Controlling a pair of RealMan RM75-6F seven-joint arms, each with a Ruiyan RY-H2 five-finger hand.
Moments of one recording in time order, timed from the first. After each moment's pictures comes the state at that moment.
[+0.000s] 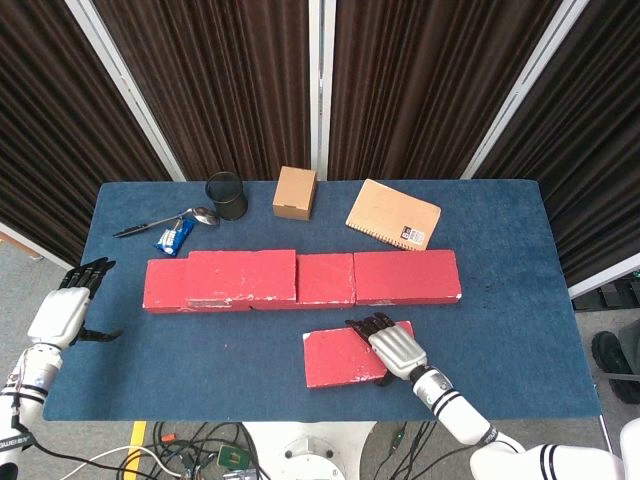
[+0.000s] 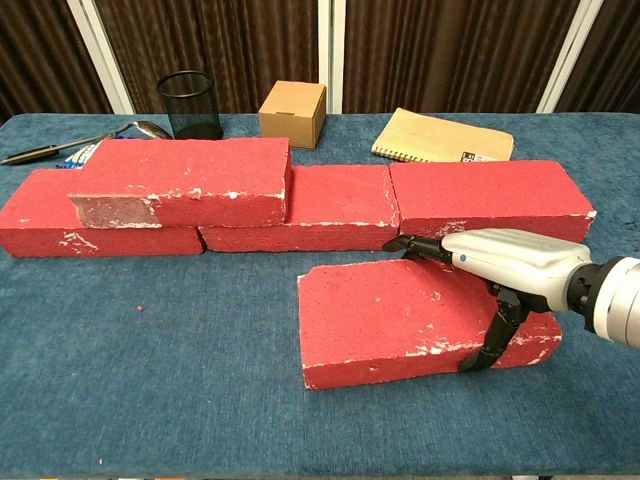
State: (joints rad) left arm -0.34 -1.09 -0.05 -1.63 1.29 1.13 -0.11; right arm 0.59 -1.52 0.03 -1.66 -1.21 0.86 -0.32
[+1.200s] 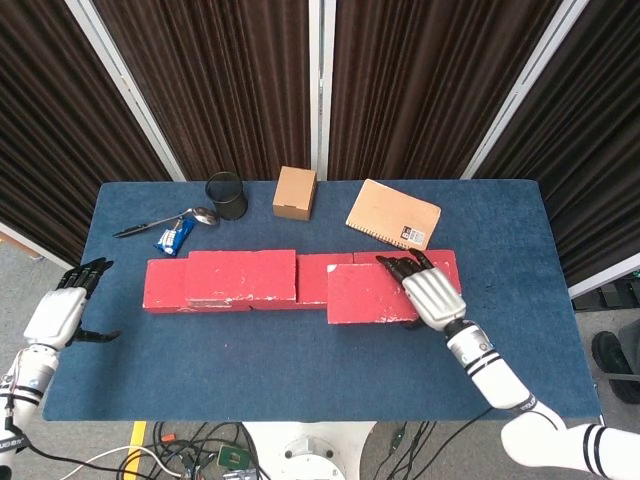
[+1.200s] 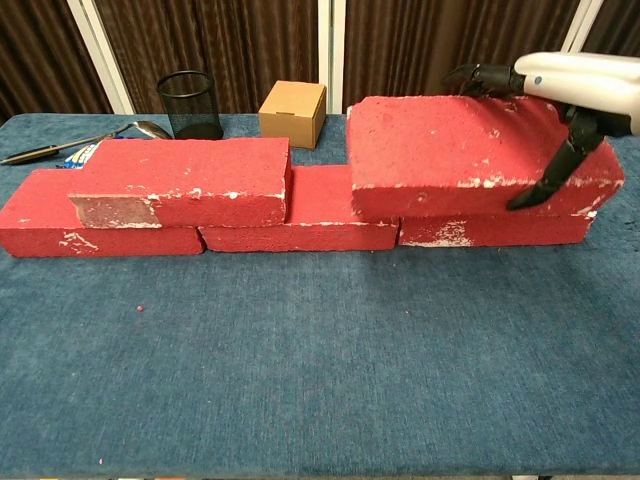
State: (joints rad) left arm -0.32 -1.05 -0.06 -1.65 1.30 1.11 -0.15; right arm 0.65 -1.27 0.18 -1.73 -1.20 0.93 -0.28
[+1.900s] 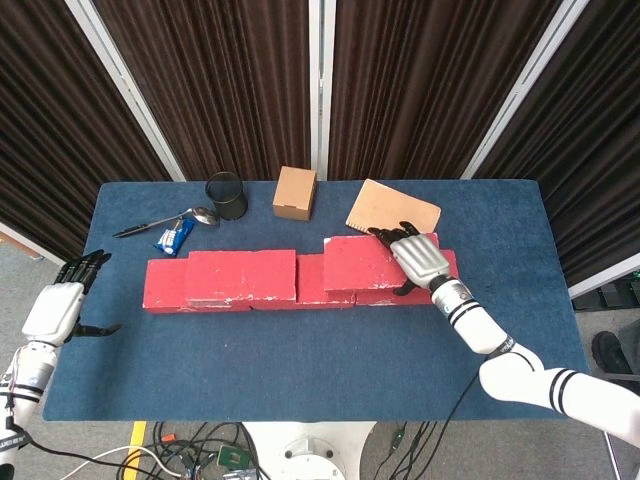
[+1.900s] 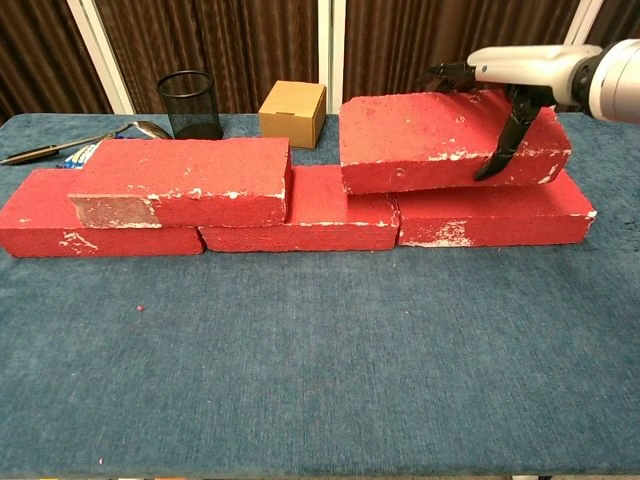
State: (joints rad) left arm -0.31 -1.09 -0.08 -1.59 1.35 1.17 -0.19; right arm 0.84 -1.37 0.22 -1.44 -1.09 0.69 -0.16
